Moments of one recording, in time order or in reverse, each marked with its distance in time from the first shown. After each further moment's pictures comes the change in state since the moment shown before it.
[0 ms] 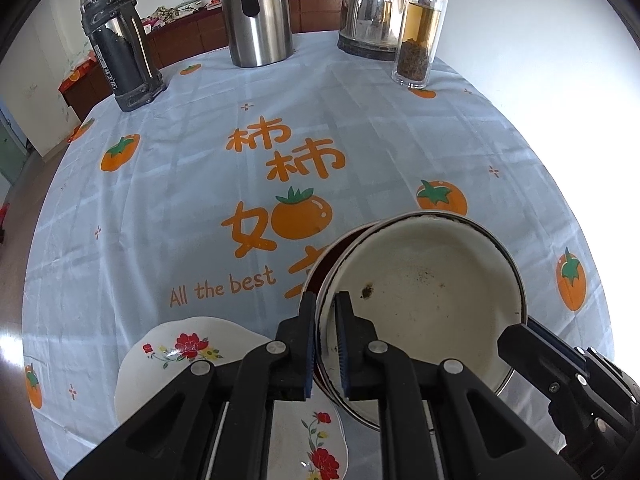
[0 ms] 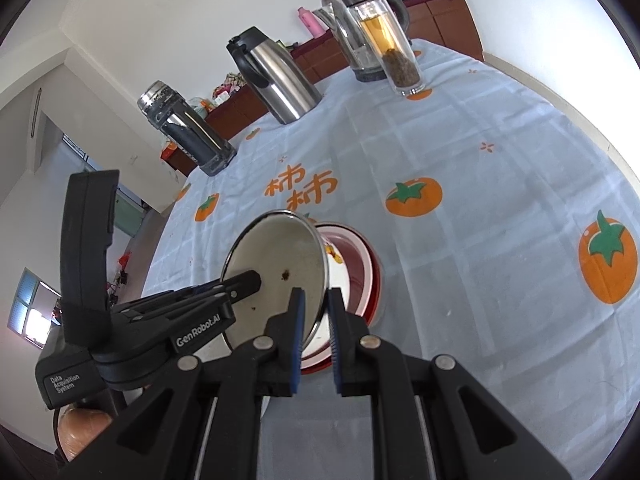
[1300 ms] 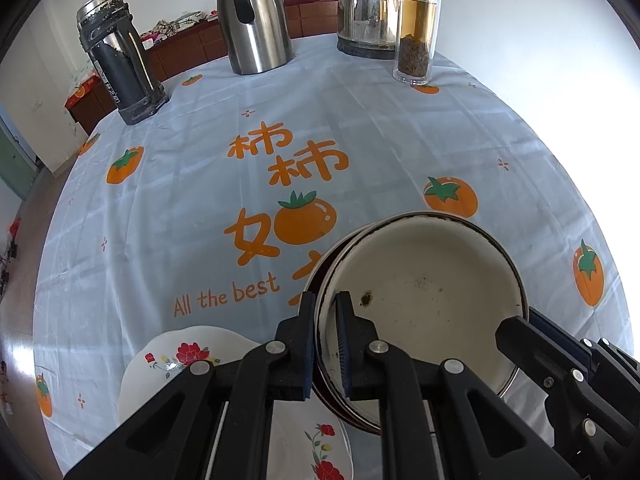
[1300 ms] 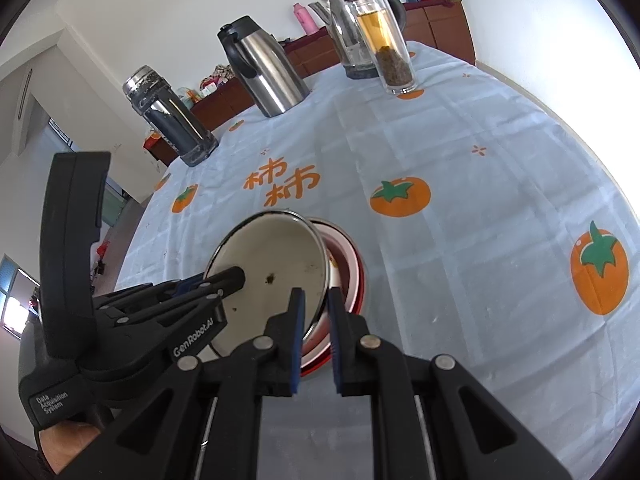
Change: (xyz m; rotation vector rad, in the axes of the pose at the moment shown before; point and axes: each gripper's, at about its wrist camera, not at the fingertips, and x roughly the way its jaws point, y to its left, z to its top) left arm 0.008 -0.009 -0.001 0.038 -0.022 0.059; right arm 0.013 0.003 -0.001 -0.048 0.002 -0.088
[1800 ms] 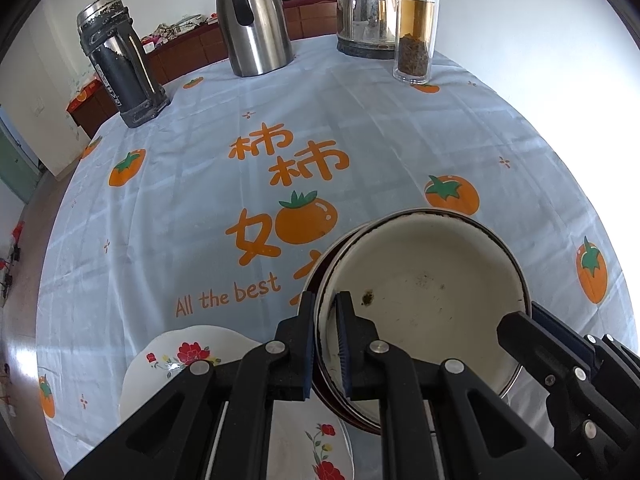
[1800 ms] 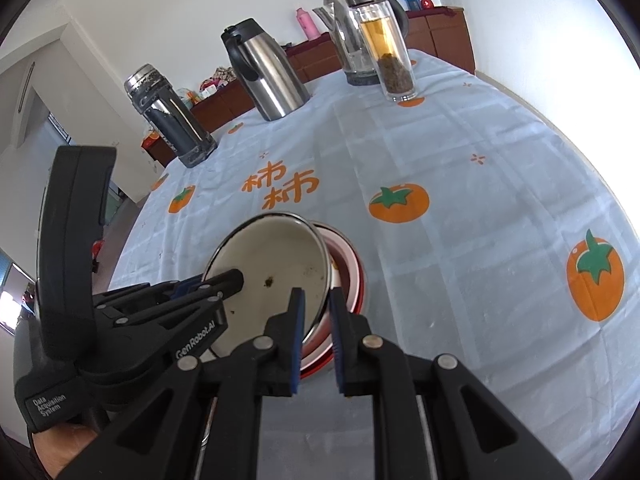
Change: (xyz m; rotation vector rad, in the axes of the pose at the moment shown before) left arm 0.000 -0.004 -0.003 0.012 -0.010 0.019; right arm 0.000 0.004 -0.002 -0.019 -0.027 -0.014
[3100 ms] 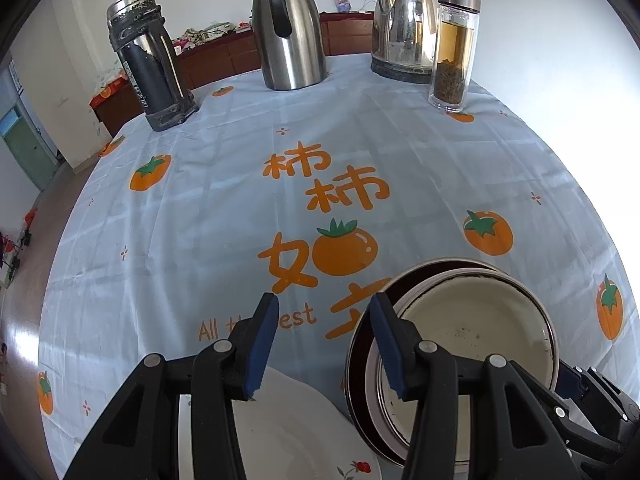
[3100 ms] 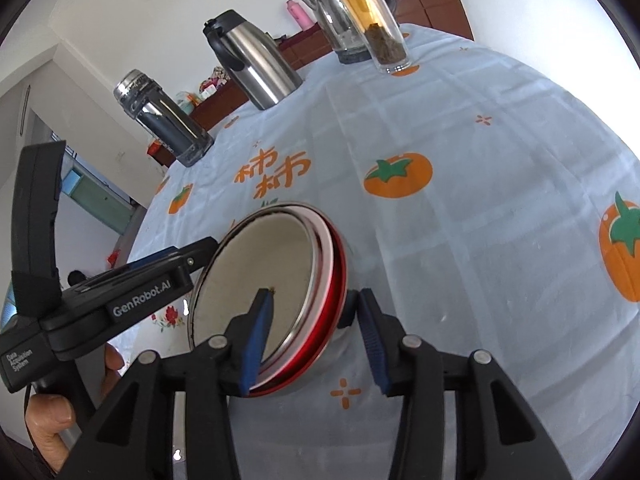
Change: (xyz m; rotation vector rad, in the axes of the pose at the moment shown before) left arm 0.006 0.025 0.010 -0.077 -0.074 0.054; right arm 0.028 -0.023 -0.007 0.065 0.046 0.059
